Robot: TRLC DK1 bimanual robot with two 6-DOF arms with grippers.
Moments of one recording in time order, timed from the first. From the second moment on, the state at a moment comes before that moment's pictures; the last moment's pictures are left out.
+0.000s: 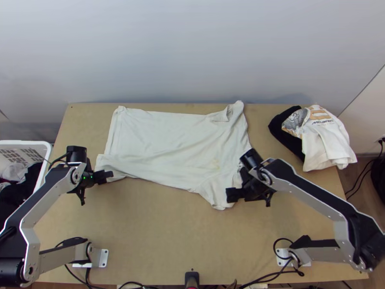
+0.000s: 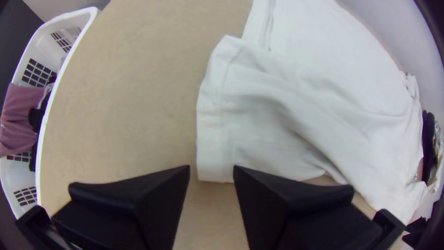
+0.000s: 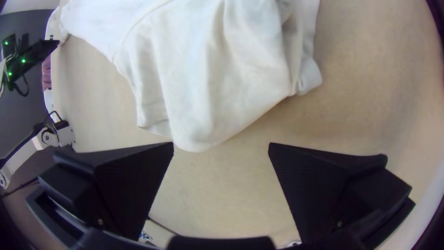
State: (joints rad) left arm 0.09 1.32 0.74 -0.58 -0.08 -0.22; right arm 0.58 1.46 0.92 -0.89 -0.31 0.42
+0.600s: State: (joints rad) left arm 0.09 1.17 0.72 -0.57 -0.08 -0.21; right arm 0.61 1.42 0.94 -0.89 -0.31 0.39
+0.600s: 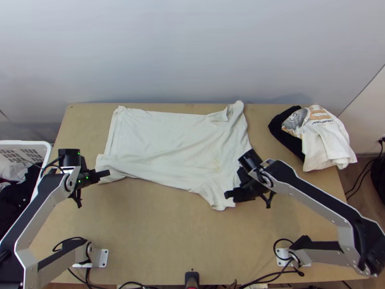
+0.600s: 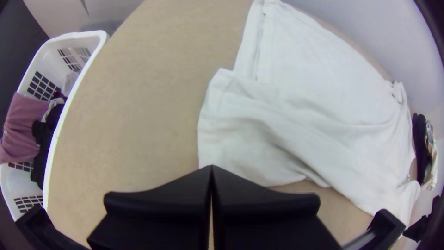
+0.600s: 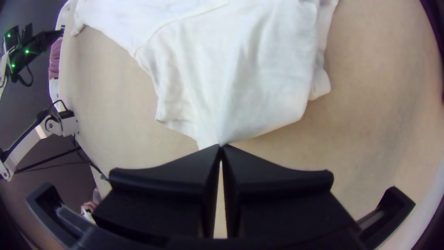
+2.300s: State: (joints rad) left arm 0.07 1.11 0.73 -0.74 -0.04 -0.06; right arm 0.60 1.25 1.01 -1.29 -0.33 0.28
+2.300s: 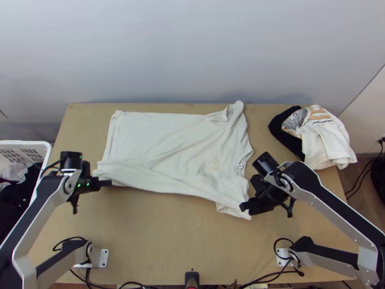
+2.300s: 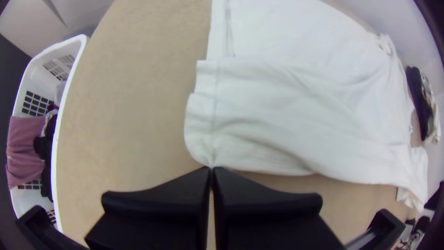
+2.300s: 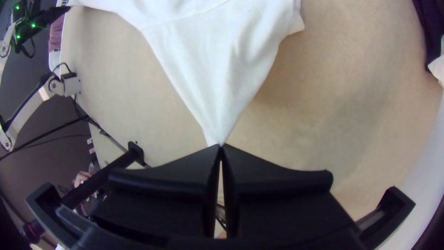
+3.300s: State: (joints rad) left arm 0.07 0.61 0.80 -1.38 0.10 0.21; right arm 0.82 1.13 1.15 -1.51 -0.43 0.26
